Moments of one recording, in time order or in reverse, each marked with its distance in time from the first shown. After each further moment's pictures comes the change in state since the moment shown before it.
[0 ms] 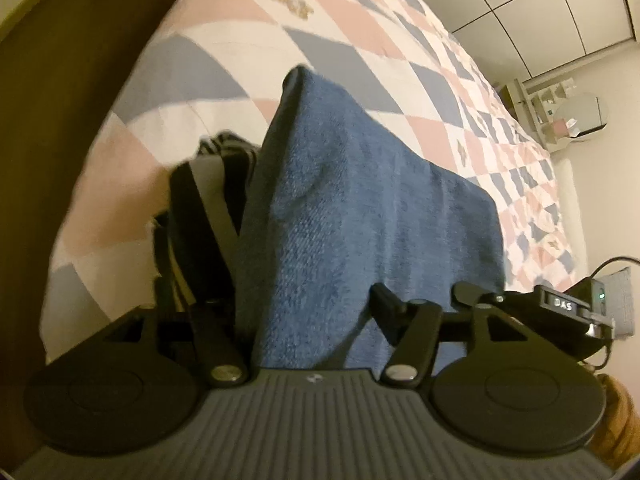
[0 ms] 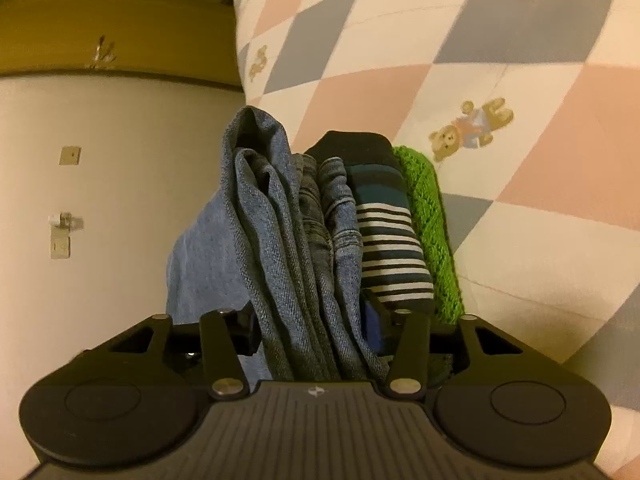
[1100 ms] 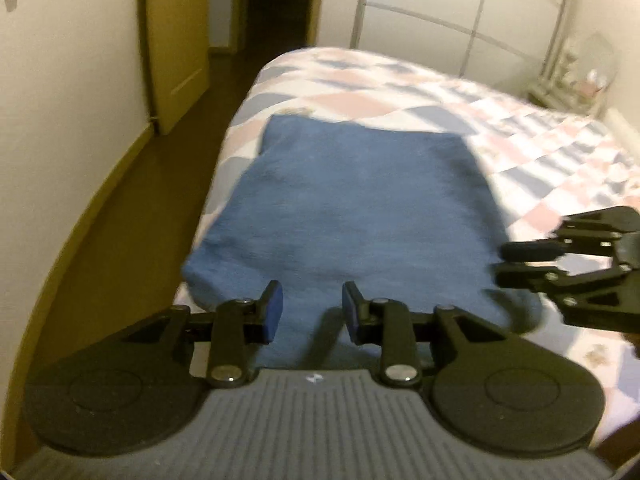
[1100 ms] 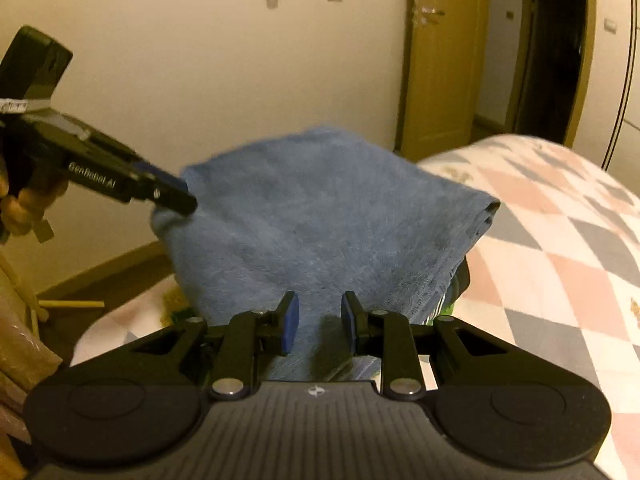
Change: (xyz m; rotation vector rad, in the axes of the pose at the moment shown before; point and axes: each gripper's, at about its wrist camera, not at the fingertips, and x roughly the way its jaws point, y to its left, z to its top) left arm -0.061 -0.069 -0.174 0.360 -0.390 0.319; right arm -0.035 0.039 -0.152 -1.329 -0.141 -0.197
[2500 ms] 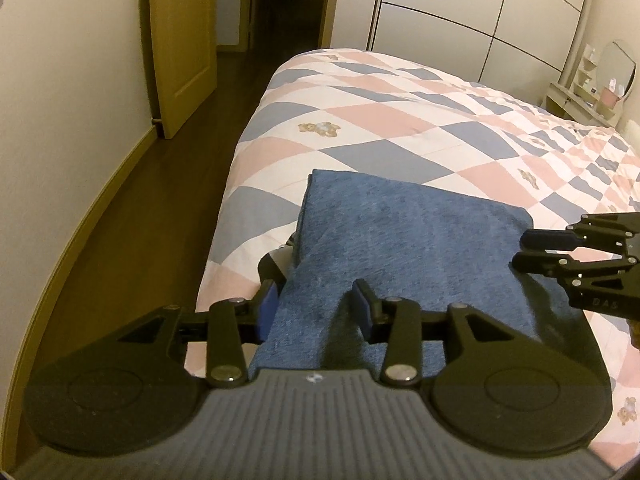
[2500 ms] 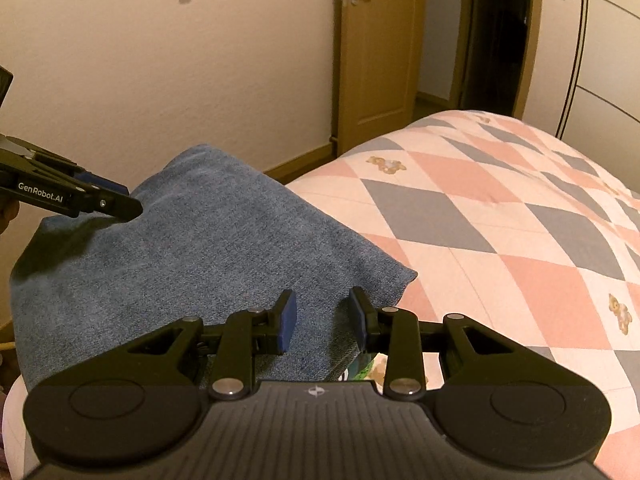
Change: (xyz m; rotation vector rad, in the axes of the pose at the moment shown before) left arm 0.089 0.039 0.069 -0.025 0.001 0.047; right arm 0.079 -0.086 0.031 0.117 0.027 -0.157
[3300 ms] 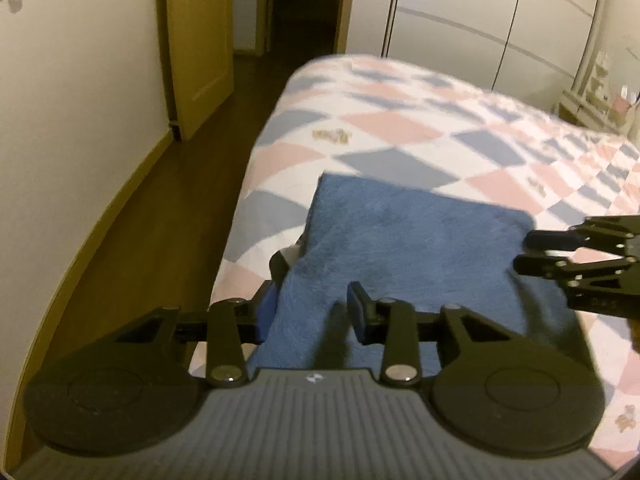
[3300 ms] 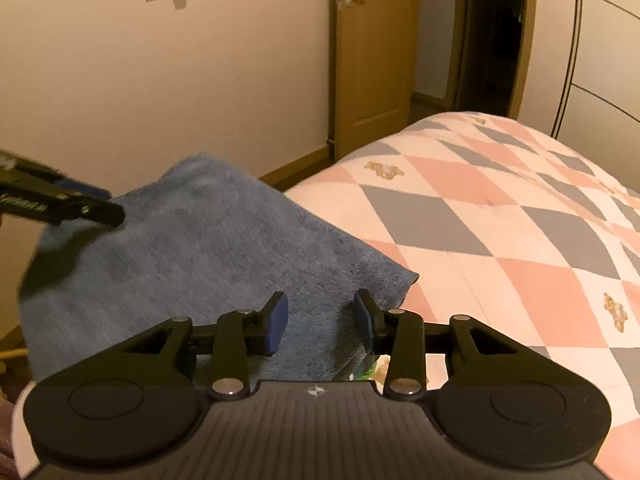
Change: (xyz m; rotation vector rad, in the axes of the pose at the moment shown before) left arm -0.043 -0.015 -0.006 -0.036 -0.041 0.037; right arm -0.022 0.009 0.016 0.038 -0.011 -0.003
